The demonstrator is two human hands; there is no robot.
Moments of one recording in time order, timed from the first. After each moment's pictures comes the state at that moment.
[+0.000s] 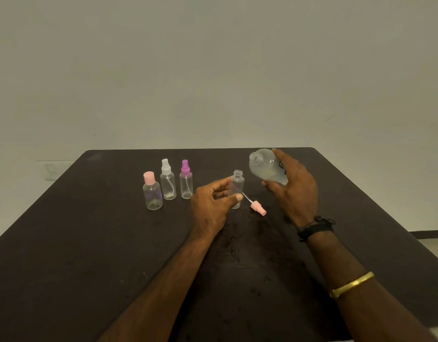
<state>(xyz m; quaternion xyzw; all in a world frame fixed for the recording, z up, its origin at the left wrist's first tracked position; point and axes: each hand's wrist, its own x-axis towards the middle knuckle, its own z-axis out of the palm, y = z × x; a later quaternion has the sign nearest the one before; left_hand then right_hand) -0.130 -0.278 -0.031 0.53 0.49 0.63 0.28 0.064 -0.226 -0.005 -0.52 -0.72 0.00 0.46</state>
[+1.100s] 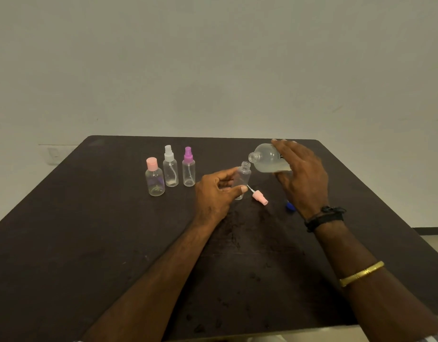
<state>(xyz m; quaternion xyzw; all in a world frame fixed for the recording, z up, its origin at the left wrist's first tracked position) -0.132 -0.277 -0.036 0.56 0.48 0.61 0.27 0.076 -0.218 -0.007 -0.47 -0.76 -0.16 0.41</state>
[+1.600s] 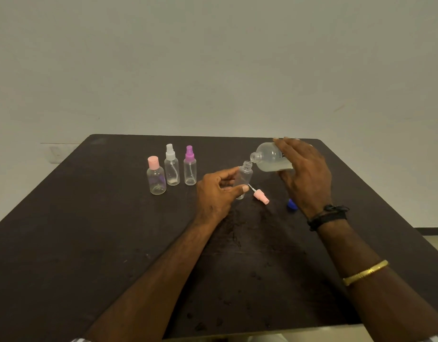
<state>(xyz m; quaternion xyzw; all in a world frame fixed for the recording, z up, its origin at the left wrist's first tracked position) -0.132 -0.276 -0.038 0.57 0.49 0.61 0.26 0.078 -0.222 0.000 -0.46 -0.76 -0.18 0.42</state>
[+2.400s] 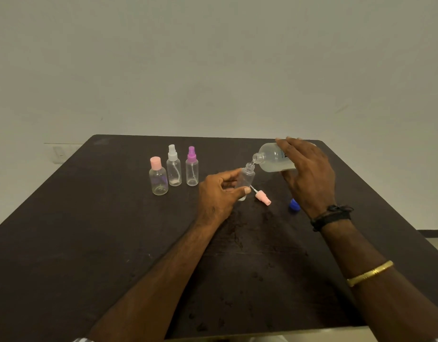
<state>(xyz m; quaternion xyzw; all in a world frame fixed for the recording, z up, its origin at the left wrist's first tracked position) -0.133 -0.274 -0.041 0.57 0.49 0.60 0.27 0.079 -0.222 0.002 -0.46 -0.76 -0.19 0.41</state>
